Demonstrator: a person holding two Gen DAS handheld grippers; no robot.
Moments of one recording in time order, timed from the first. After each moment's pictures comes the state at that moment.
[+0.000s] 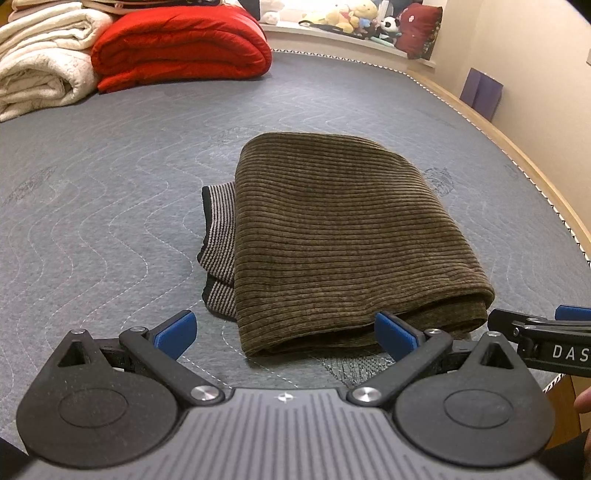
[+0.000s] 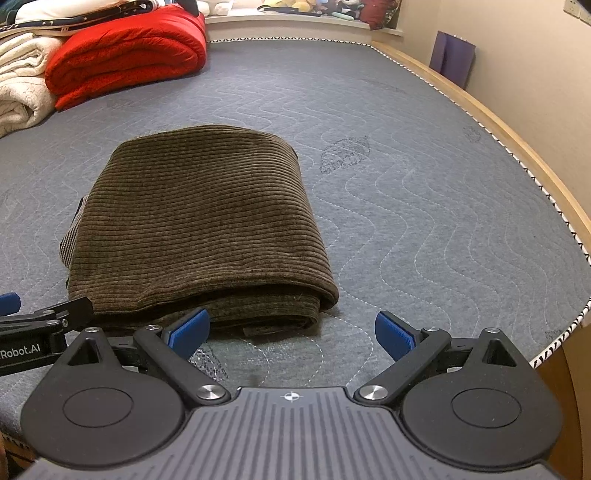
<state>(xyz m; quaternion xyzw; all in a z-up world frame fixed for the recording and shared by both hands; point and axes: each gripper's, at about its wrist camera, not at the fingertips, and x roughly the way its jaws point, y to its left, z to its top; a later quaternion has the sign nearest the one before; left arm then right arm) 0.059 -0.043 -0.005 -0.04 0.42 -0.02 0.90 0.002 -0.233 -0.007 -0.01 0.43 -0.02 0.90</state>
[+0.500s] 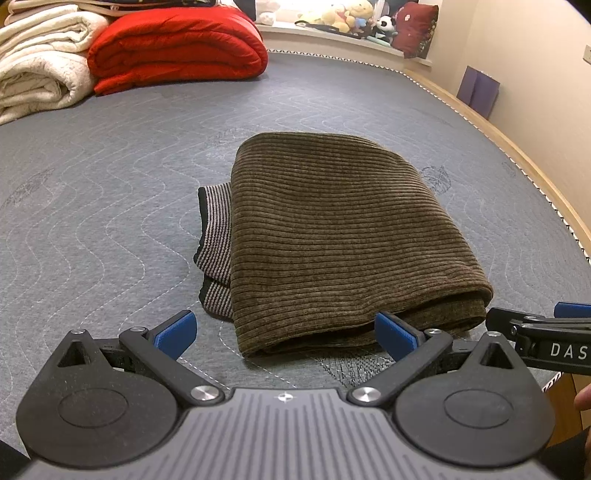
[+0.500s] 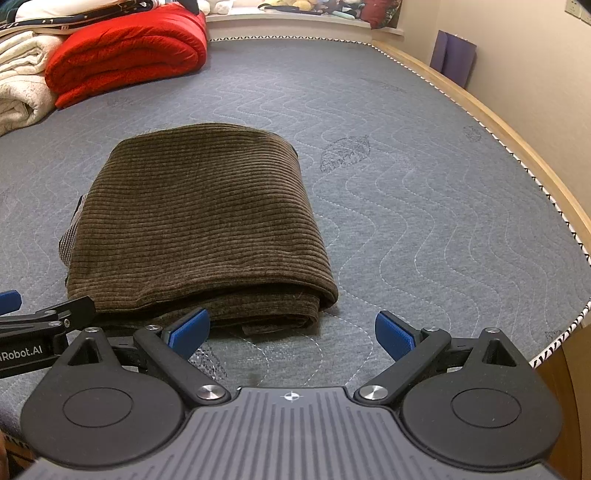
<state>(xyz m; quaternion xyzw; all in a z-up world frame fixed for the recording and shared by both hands) 0.059 -0.046 -0.007 -0.04 0.42 -0.02 0.90 0.002 -0.232 -0.007 -0.02 0.43 -0.03 0.90</state>
